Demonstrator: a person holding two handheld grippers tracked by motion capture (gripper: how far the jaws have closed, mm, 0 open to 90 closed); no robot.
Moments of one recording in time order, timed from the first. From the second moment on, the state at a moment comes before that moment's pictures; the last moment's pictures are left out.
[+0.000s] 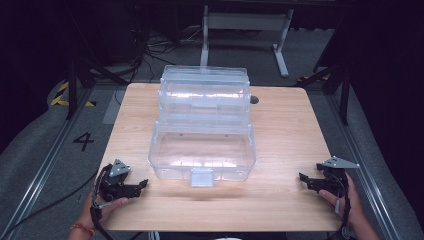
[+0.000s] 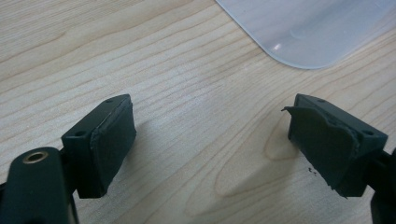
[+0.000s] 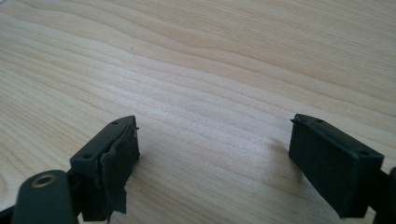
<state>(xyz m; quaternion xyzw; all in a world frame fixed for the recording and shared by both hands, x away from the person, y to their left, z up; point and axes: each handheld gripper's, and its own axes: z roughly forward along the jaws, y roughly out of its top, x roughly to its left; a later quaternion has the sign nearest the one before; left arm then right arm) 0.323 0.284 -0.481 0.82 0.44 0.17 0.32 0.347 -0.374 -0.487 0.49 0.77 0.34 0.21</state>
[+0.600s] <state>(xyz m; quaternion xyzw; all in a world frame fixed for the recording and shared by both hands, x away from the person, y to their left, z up) 0.323 0.284 -0.481 0.82 0.44 0.17 0.32 0.346 -0.374 -0.487 0.49 0.77 0.34 0.21</state>
